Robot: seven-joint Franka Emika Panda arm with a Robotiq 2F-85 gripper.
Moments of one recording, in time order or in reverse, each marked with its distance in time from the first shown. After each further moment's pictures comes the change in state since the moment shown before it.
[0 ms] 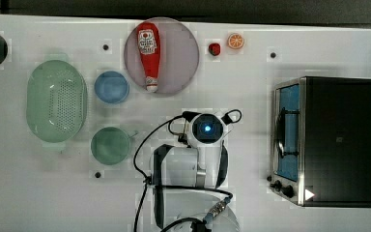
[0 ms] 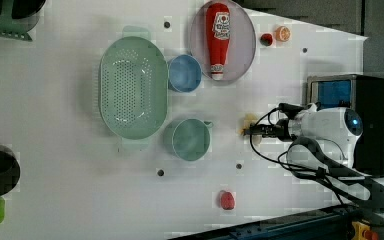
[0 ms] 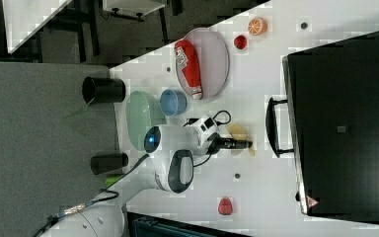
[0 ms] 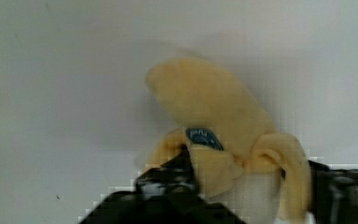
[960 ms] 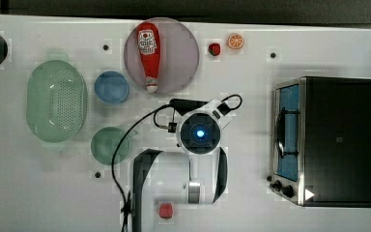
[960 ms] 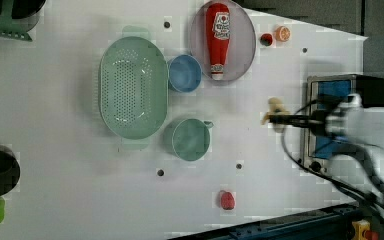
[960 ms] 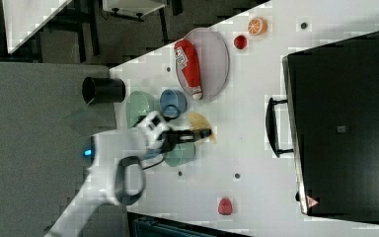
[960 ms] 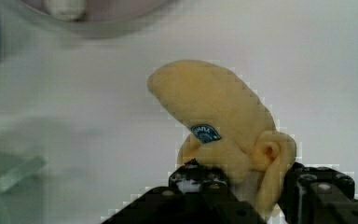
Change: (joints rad) arm 0.006 -0.375 0.055 -0.002 -0.001 -0.198 0.004
